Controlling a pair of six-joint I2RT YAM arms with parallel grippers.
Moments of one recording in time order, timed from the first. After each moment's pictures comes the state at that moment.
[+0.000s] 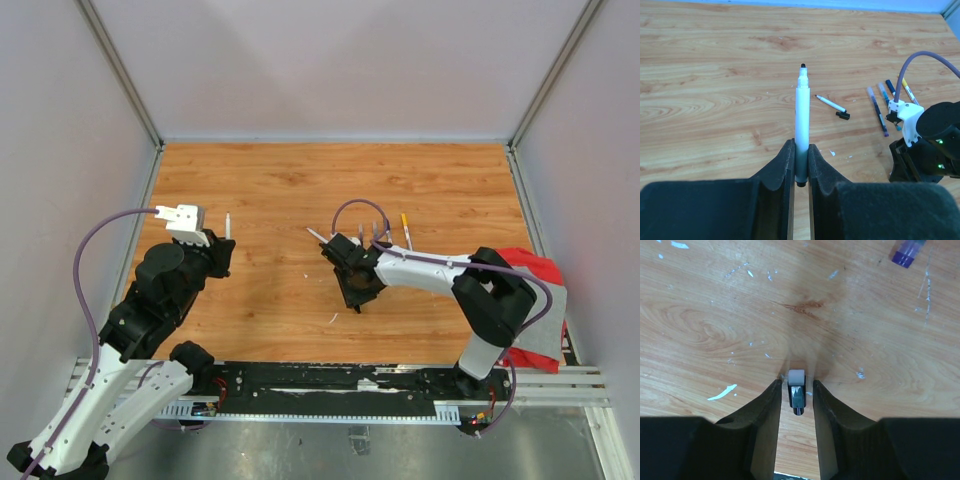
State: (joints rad) left arm -0.54 0.52 0.81 -0.53 -0.28 -0.29; right arm 0.91 1.70 1.03 -0.62 0.13 0.55
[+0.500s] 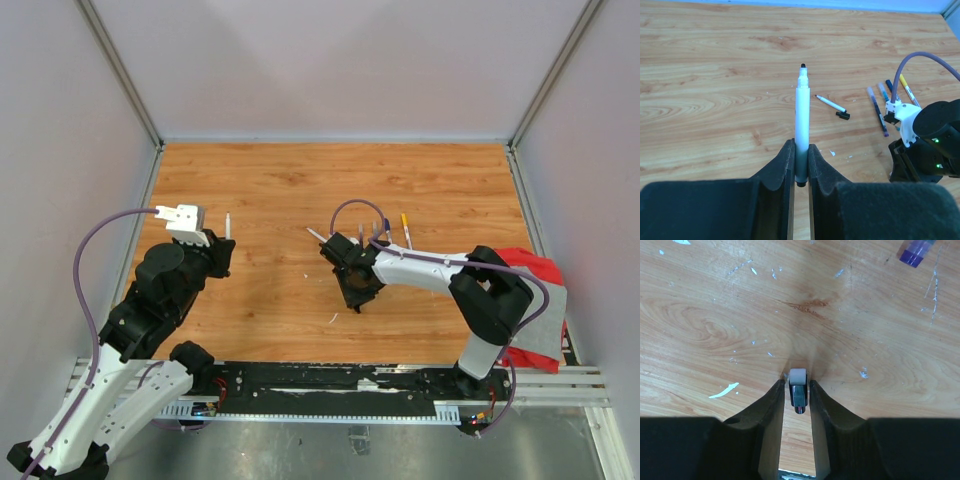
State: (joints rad) left arm -0.54 0.52 0.81 -0.53 -0.28 -0.29; right arm 0.91 1.73 1.05 -0.64 0.11 0.54
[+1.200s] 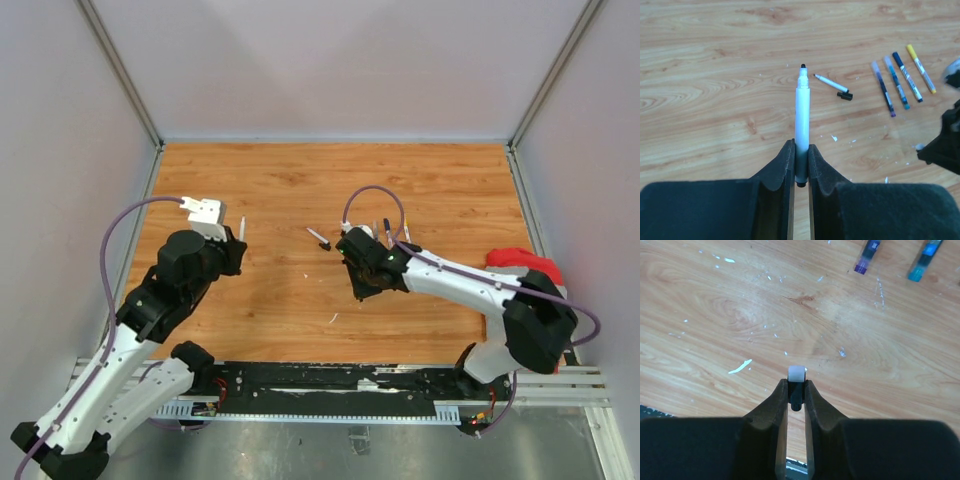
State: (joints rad) left arm -0.54 0.62 0.80 -0.52 -0.23 -0.27; right arm 0.91 1.51 1.01 -0.65 0.17 0.52
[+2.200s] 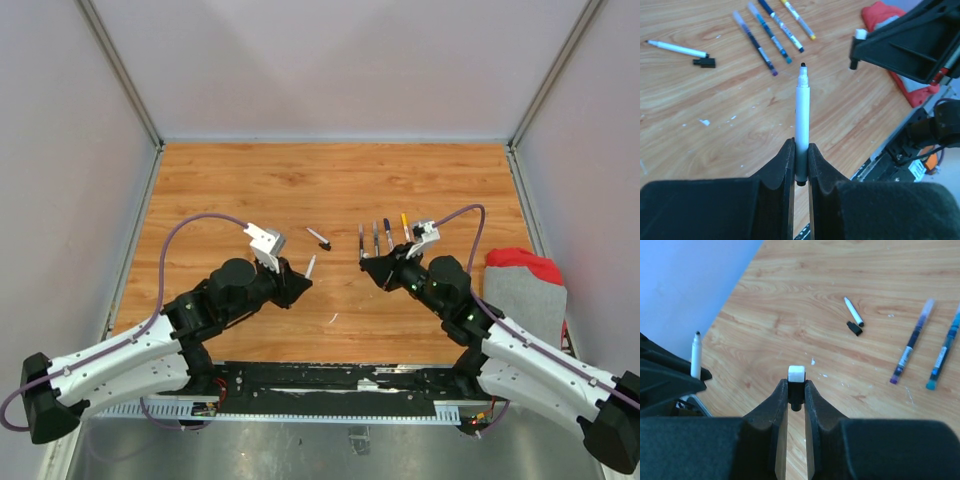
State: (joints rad) left arm -0.95 0.73 0.57 -0.17 -0.14 -0.50; right arm 0.78 0.75 0.42 0.15 0.07 0.56
